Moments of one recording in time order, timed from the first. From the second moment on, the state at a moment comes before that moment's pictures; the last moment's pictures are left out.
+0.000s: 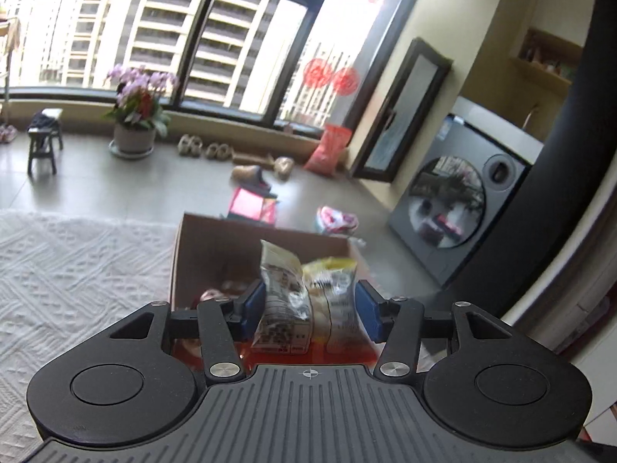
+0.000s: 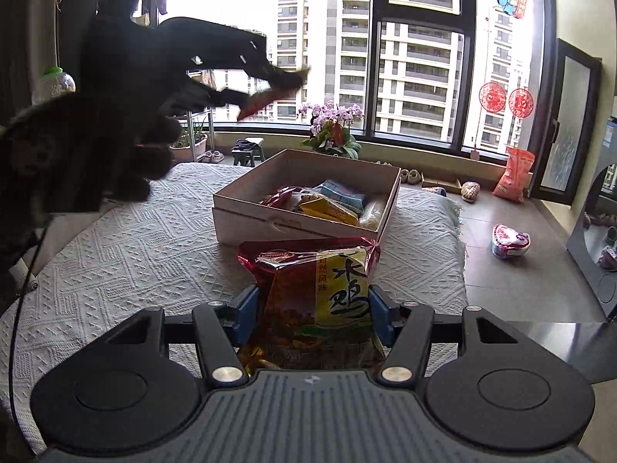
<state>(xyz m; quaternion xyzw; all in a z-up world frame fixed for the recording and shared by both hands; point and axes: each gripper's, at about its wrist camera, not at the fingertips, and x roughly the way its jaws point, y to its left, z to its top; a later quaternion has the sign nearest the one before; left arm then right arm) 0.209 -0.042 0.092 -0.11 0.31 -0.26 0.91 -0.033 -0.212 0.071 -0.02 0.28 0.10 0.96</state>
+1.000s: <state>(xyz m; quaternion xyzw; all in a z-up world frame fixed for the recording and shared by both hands) 0.037 0.017 0.011 0.00 0.33 -0.15 0.93 0.042 -0.178 0.031 -0.01 0.32 0.07 0.95</state>
